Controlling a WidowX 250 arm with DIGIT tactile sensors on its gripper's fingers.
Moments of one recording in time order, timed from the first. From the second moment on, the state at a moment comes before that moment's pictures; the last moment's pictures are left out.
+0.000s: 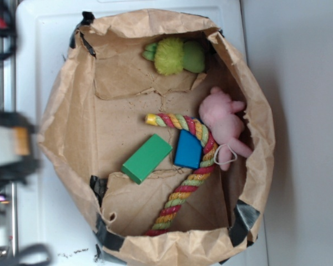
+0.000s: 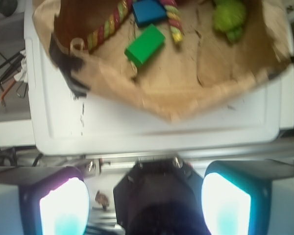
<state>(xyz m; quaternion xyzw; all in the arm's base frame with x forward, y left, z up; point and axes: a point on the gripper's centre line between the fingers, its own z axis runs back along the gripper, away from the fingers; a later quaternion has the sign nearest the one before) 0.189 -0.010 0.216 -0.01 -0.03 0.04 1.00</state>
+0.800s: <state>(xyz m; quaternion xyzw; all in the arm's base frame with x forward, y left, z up) 0.257 0.011 0.146 -0.02 -0.10 0.09 0.99</state>
